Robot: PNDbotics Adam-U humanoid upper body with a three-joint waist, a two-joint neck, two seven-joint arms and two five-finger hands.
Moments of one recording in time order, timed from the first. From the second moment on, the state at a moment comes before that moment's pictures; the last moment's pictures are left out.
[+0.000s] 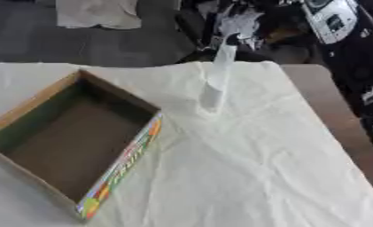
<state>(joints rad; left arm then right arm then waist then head) -0.12 0.27 -0.02 -1.98 0.08 -0.13 0.37 -1.27 -0.80 0.07 -0.93 0.50 -0.34 0.82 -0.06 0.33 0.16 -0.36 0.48</state>
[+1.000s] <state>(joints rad) -0.12 0.27 -0.02 -1.98 0.08 -0.12 0.37 -1.26 -0.81 0.04 -0.91 0.51 -0.33 0.81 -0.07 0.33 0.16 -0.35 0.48</state>
